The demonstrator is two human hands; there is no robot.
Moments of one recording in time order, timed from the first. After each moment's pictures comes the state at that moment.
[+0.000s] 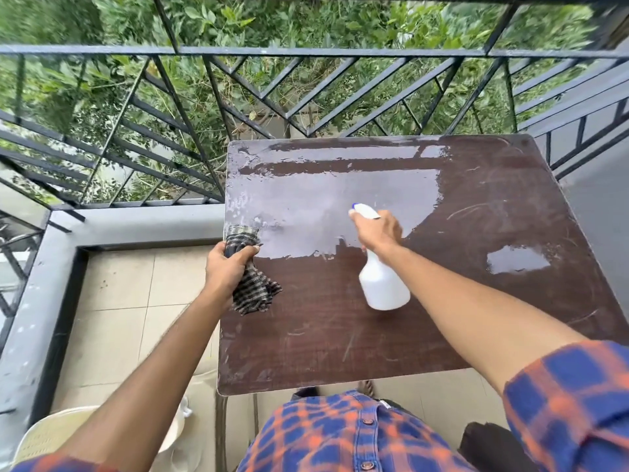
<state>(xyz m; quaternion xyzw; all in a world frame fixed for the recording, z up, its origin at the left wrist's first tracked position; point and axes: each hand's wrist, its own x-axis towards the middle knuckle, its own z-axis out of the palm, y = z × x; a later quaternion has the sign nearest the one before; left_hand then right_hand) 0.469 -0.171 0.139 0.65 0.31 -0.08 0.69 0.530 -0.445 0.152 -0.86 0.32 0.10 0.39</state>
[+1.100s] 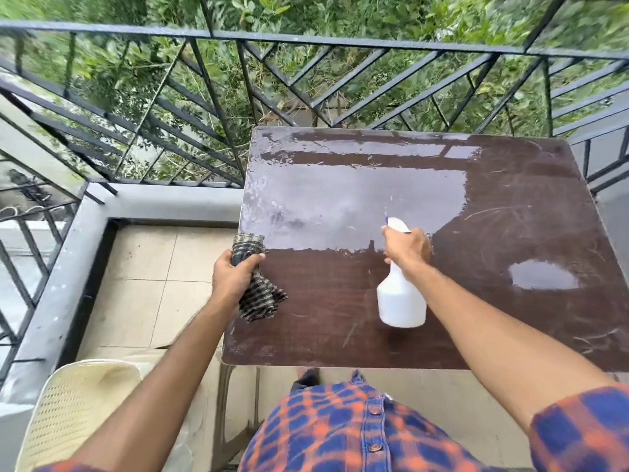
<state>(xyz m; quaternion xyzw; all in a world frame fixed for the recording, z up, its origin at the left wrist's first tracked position) 0.409 -0.179 0.142 0.65 0.37 -0.05 0.66 0.491 -0.475 0.128 -0.83 0.38 0.11 0.40</state>
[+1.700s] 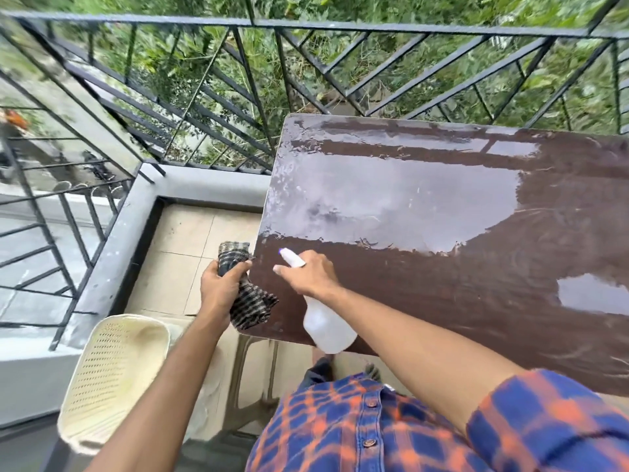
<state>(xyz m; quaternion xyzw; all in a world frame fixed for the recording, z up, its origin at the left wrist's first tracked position) 0.341 -0.165 0.155 0.62 0.45 0.03 0.64 0.407 -0.322 0.143 -0.87 0.02 0.33 0.36</state>
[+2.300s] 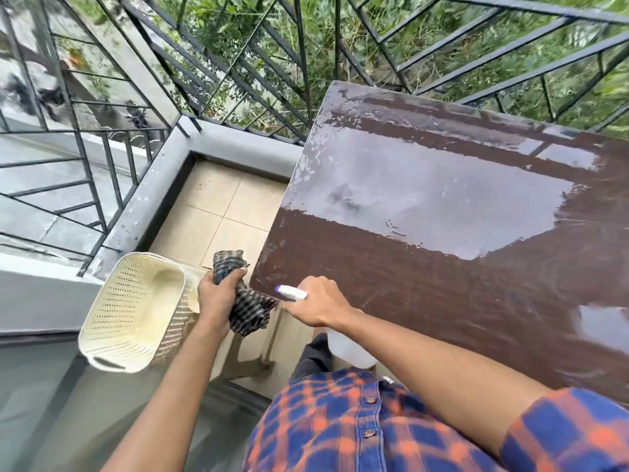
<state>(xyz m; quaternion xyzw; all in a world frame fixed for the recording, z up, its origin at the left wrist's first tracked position) 0.247 -0.169 0.131 0.56 0.55 0.08 0.61 0.325 -0.344 0.130 -0.86 -0.18 0.43 0.23</state>
